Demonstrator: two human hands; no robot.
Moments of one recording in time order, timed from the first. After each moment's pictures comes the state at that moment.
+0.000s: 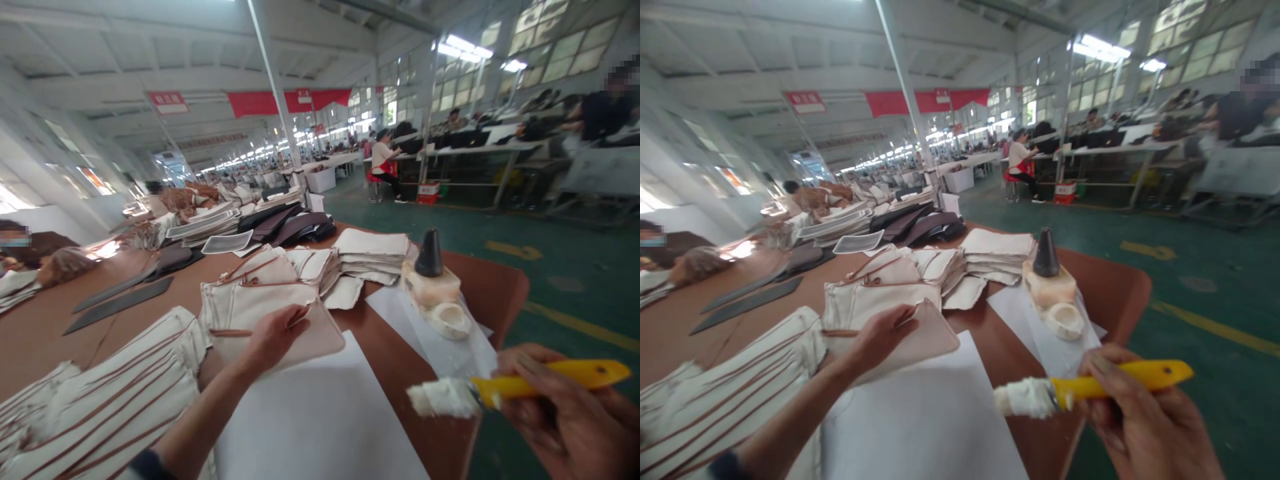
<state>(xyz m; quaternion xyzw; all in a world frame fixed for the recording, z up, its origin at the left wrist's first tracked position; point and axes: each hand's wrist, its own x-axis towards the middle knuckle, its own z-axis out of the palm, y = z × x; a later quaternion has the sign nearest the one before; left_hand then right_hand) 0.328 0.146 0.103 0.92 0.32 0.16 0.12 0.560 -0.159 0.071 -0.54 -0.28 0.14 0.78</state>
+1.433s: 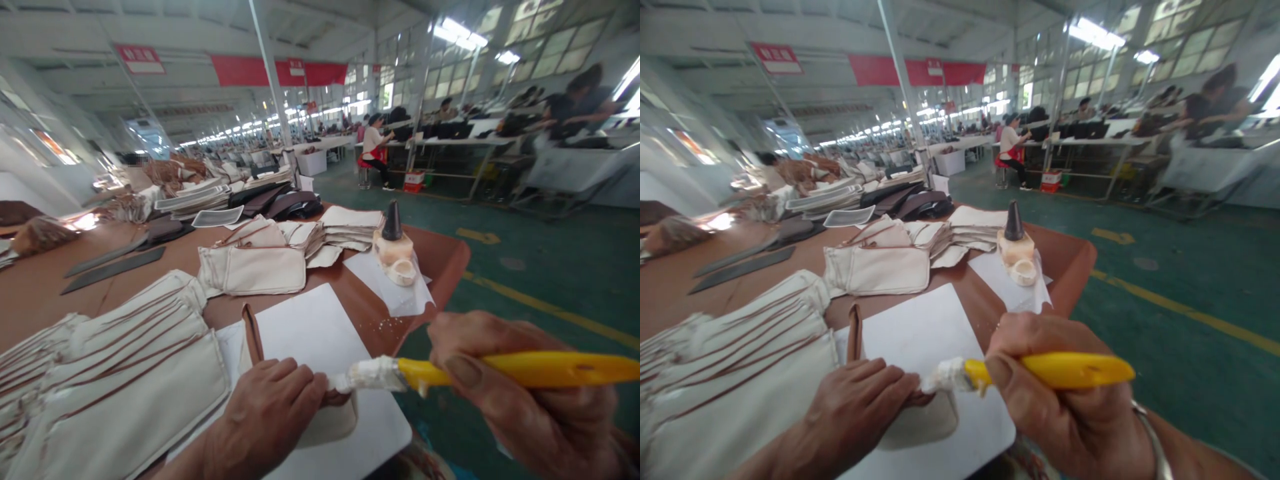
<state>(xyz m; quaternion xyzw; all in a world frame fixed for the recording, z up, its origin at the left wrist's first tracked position) 0.243 -0.081 0.103 0.96 0.00 0.25 -0.11 0.478 -0.241 0.159 -0.47 -0.69 0.03 0.55</state>
